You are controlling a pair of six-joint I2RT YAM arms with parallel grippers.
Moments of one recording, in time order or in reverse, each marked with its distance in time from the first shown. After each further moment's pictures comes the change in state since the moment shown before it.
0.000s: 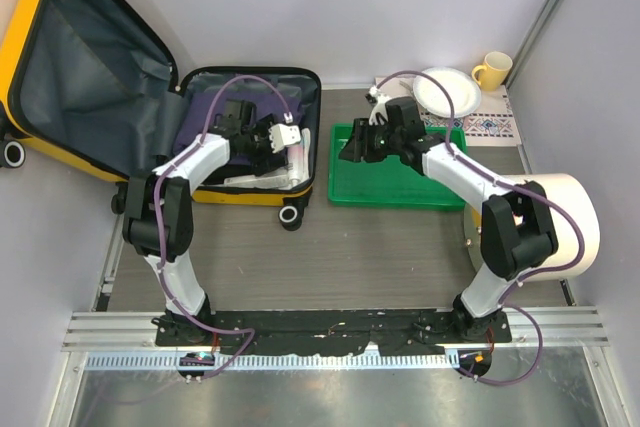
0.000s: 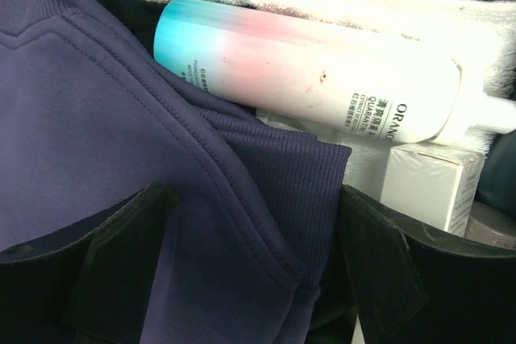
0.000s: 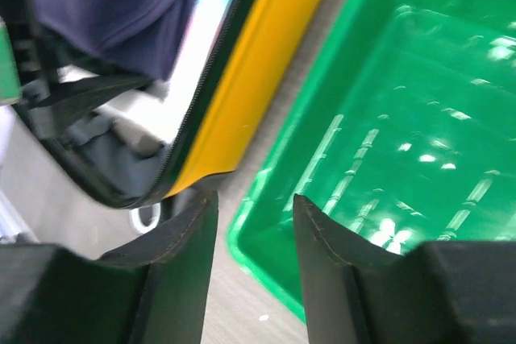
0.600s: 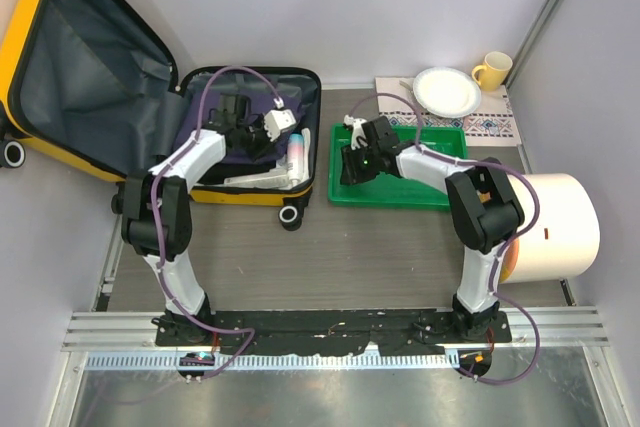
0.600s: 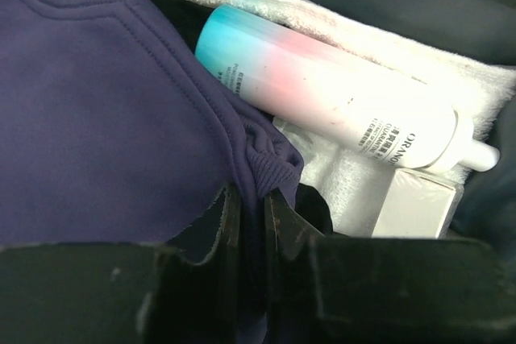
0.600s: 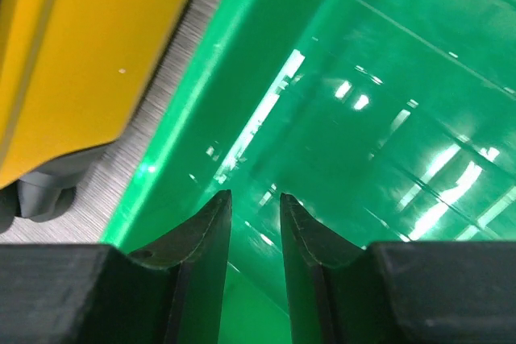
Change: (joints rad) left arm 0.025 0.001 0.037 0.006 0.027 -0.199; right arm 0.032 0.203 0.016 -0.065 0.154 -0.256
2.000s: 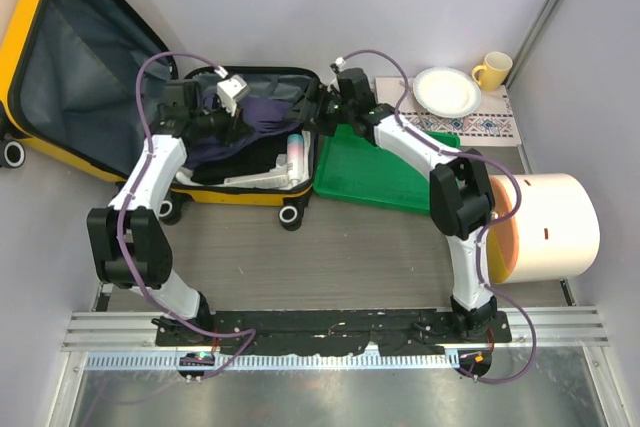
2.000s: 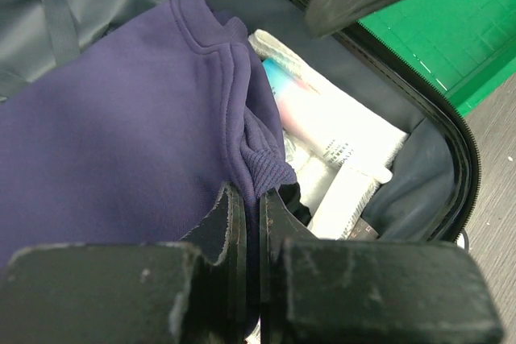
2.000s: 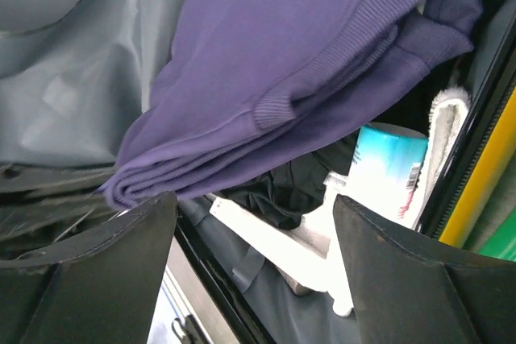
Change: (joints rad) left arm 0.182 -0.226 -0.016 0.004 0.244 -0.382; right arm 0.074 0.188 0.524 0.120 -0.127 0.679
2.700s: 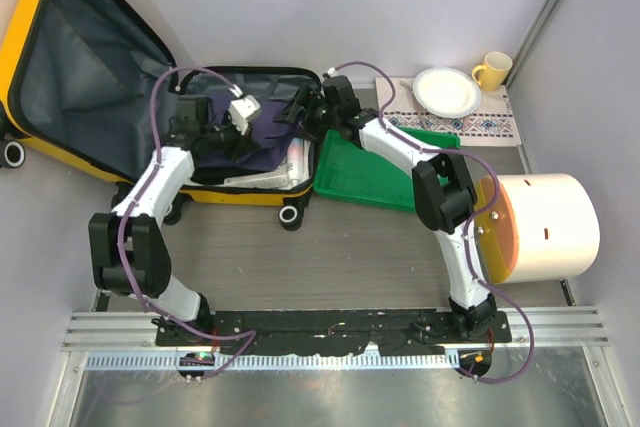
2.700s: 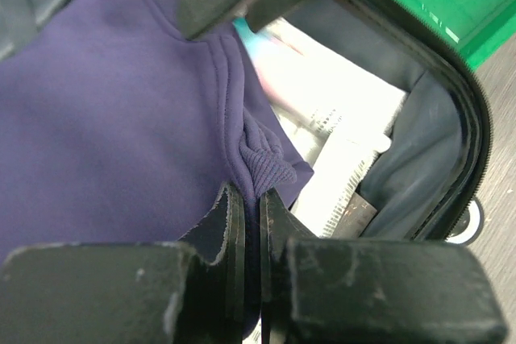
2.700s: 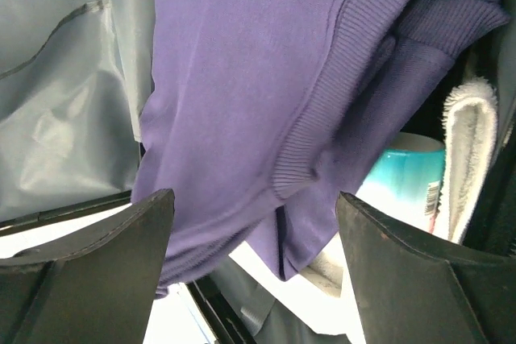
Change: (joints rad) left arm -0.022 -0.060 -0.105 0.015 -0.031 0.073; right arm 0.042 0.157 0.112 -0.005 0.085 0.181
